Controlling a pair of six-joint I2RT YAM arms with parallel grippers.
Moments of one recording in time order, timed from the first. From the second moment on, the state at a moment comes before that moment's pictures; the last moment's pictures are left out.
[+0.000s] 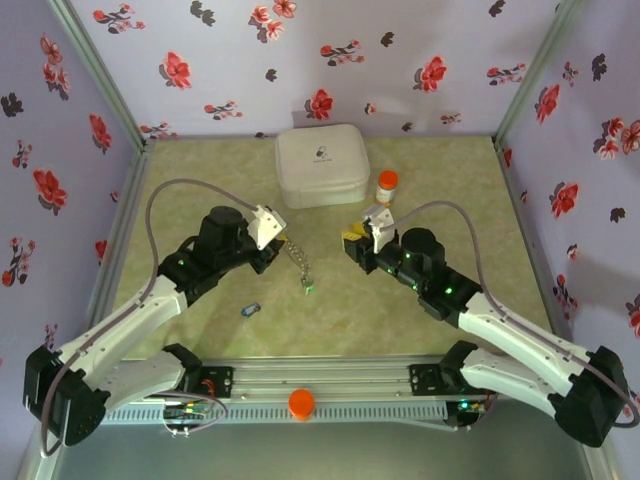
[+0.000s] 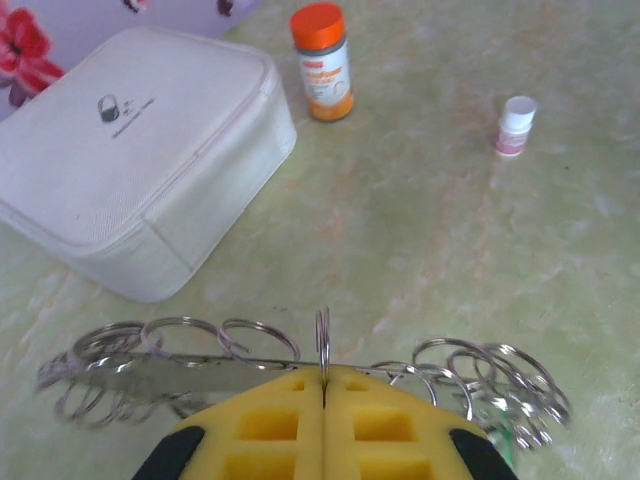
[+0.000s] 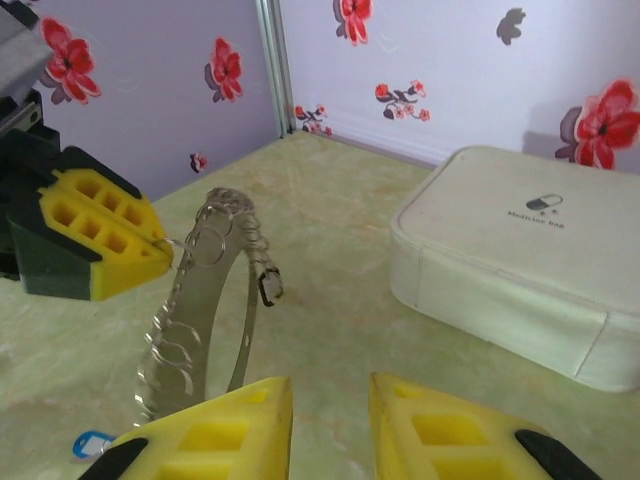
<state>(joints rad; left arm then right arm) -0.63 1.03 0.80 -0.28 0.20 0.30 0.76 0.92 0.64 0.07 -0.09 0.07</state>
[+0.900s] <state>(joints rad) -0.48 1.08 0.69 0.14 0.82 0.39 0.70 1.10 0.71 0.19 -0.66 -0.32</state>
